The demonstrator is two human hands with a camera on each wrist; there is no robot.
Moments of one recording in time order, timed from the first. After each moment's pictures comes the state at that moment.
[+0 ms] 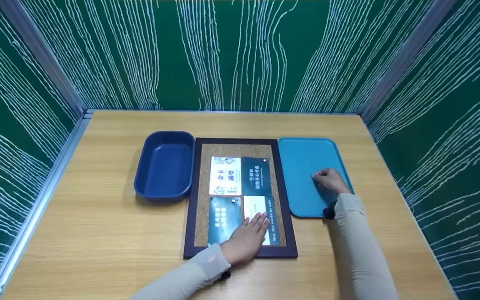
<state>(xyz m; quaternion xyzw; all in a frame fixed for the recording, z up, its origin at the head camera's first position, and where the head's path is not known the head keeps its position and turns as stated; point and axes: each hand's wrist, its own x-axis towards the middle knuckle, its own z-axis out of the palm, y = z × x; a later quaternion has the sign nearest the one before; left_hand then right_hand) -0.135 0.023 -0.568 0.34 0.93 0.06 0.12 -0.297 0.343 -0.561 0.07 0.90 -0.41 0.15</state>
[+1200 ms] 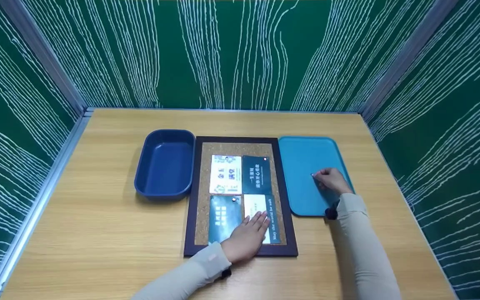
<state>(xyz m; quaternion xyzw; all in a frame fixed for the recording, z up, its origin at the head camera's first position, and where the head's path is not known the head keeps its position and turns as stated) -0.136 0.022 -0.571 0.35 0.93 0.05 0.09 -0.294 0.342 -0.558 0.09 0.89 -0.41 0.15</state>
